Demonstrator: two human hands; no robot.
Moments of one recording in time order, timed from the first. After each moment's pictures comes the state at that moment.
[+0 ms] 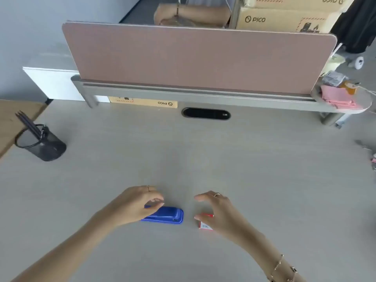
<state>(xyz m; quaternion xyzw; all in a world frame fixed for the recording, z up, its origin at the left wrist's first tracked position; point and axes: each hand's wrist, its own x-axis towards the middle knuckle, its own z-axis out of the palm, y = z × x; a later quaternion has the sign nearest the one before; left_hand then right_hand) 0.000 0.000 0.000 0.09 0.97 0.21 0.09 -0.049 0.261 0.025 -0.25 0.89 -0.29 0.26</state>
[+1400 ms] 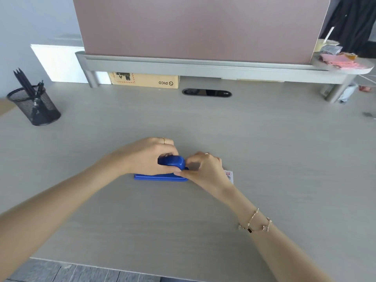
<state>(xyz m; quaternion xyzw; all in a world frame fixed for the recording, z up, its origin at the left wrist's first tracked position) 0.001 0.040 -0.031 0.20 0.97 0.16 -0.01 -0.025 0.228 -0.069 -0.24 0.88 -0.40 0.06</state>
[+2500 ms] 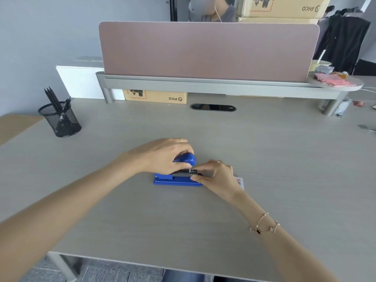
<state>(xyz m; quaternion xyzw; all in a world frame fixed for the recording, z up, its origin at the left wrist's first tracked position) 0.013 0.038 0.005 0.20 0.97 0.12 0.00 -0.016 0.226 -0.066 -0.24 0.89 -0.39 0.03</state>
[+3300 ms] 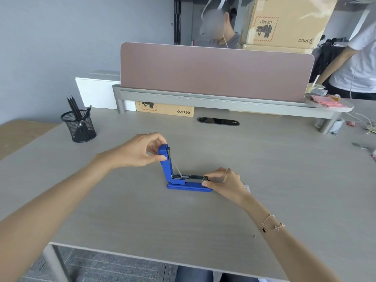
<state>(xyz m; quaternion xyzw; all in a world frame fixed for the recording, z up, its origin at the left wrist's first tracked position) 0.052 -0.045 0.021 0.08 0.93 0.36 -0.04 -0.009 0.226 -0.058 -0.20 0.89 -0.40 0.07</state>
